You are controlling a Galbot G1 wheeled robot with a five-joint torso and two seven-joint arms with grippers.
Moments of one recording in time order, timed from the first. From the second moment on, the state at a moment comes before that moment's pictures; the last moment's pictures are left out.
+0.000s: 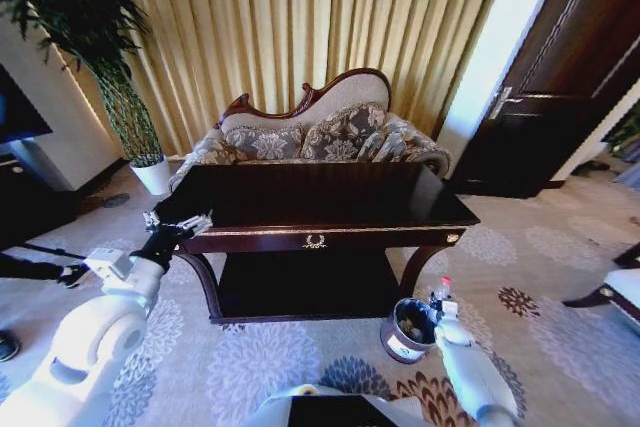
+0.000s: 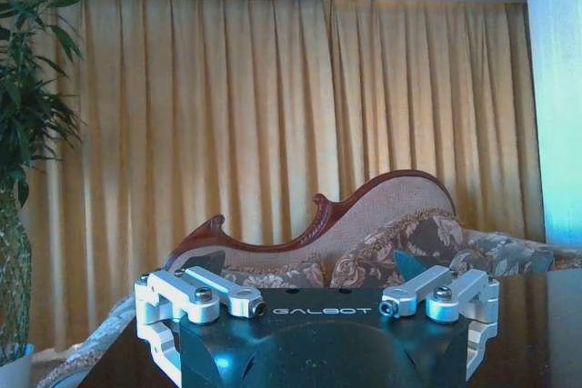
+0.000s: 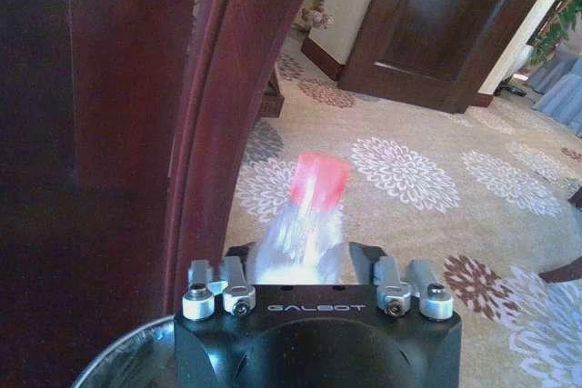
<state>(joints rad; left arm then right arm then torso) 1.49 -0.92 -0.79 -2.37 -0.68 0.30 -0.15 -1.01 1.20 0.66 0.80 0.11 0.05 0.13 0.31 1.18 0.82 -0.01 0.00</state>
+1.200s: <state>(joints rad) 1.48 -0.92 -0.80 -2.33 -0.67 0.28 -0.12 -1.15 1.19 0.67 0.97 0.24 0.01 0.06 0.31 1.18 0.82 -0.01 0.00</state>
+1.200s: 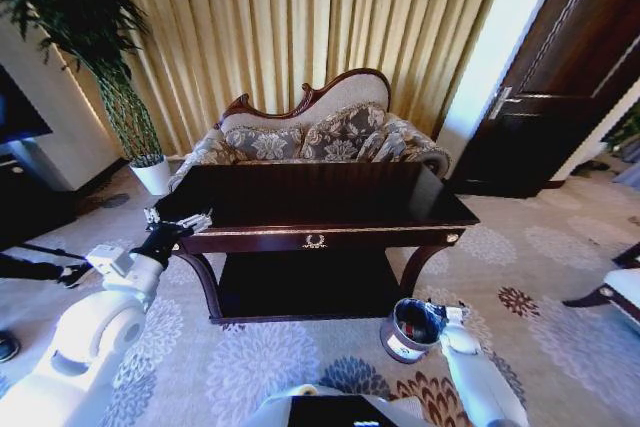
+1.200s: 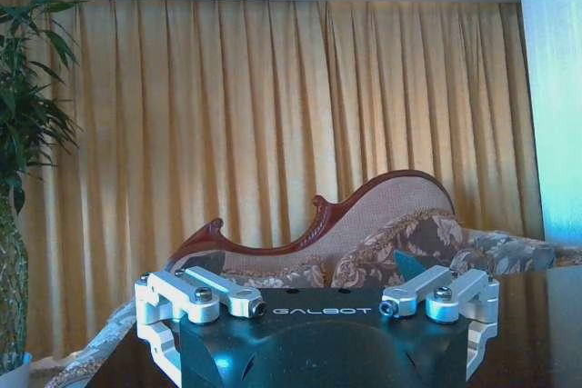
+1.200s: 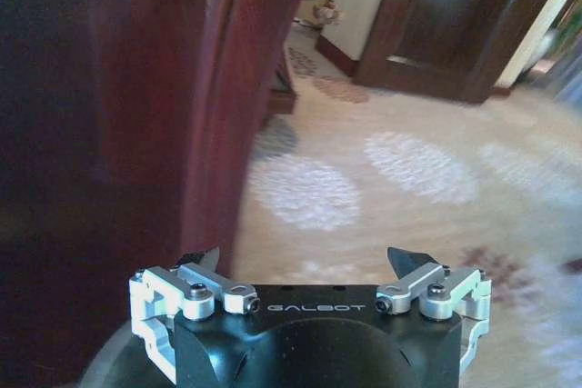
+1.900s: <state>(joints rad) 1.51 -1.00 -0.79 -2.38 -0.65 0.31 -0.16 -1.48 1.19 0.75 1.98 0.55 -0.09 -0.05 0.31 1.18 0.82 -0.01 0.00</state>
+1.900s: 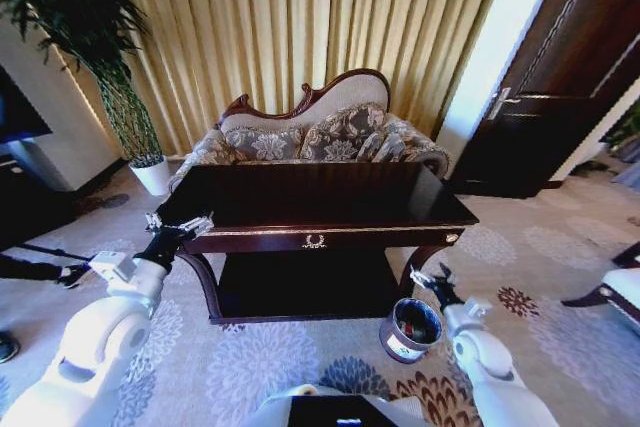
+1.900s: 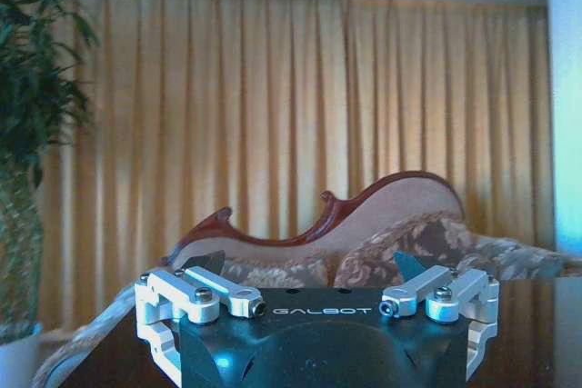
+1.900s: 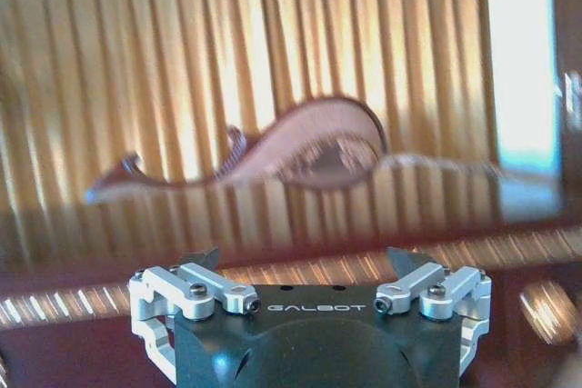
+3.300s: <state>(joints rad) 1.61 -1.00 -0.93 -2.42 -0.66 0.35 -0.18 -1.54 1.21 0.72 2.41 0.51 -0.31 0.02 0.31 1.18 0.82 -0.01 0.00</state>
